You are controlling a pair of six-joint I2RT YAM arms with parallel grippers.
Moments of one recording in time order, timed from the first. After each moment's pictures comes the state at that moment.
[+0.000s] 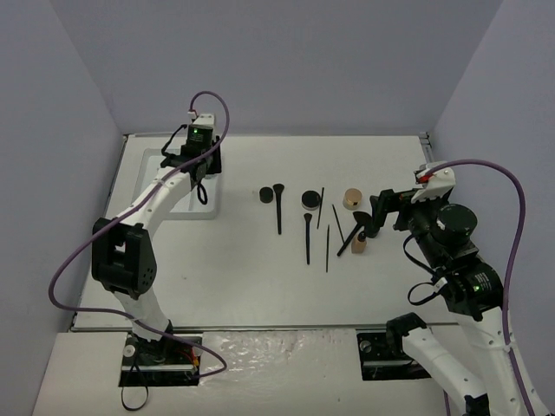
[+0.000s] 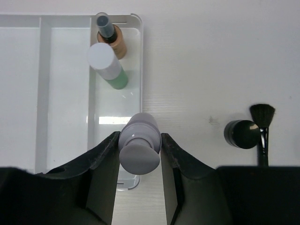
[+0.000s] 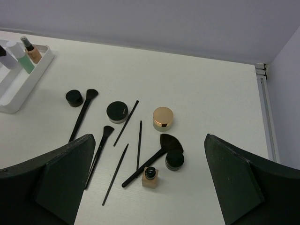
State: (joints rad) left arm -0.32 1.75 1.51 -0.40 -0.22 -0.20; right arm 0.33 0.67 1.04 -0.54 0.12 0.02
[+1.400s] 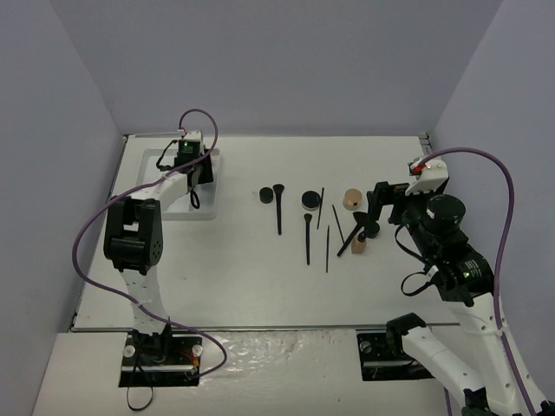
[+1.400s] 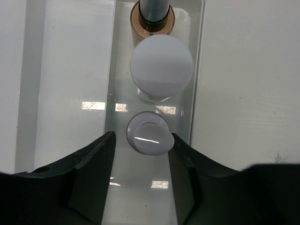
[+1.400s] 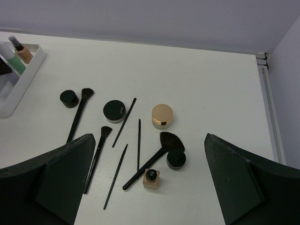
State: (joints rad) left arm -0.15 1.97 1.43 -0.16 -0.12 -0.21; right arm 0.33 0.73 1.03 -0.50 0.16 0.06
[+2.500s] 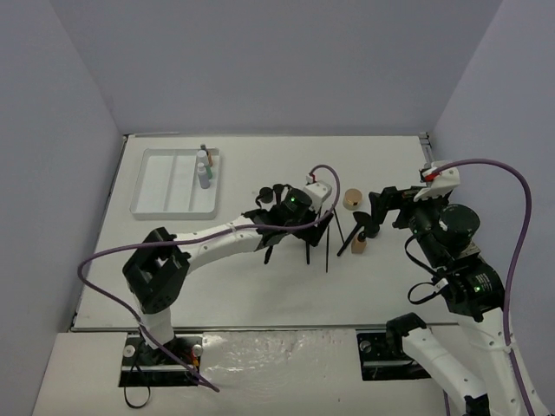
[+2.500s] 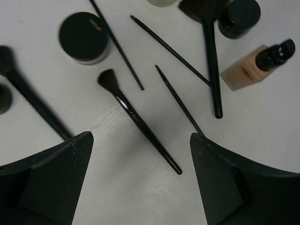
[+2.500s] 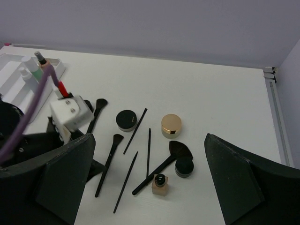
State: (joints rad) left arm -0.90 1.78 1.32 -0.17 -0.09 -0.18; right arm 0.33 0.67 1.04 -0.50 0.11 0.08
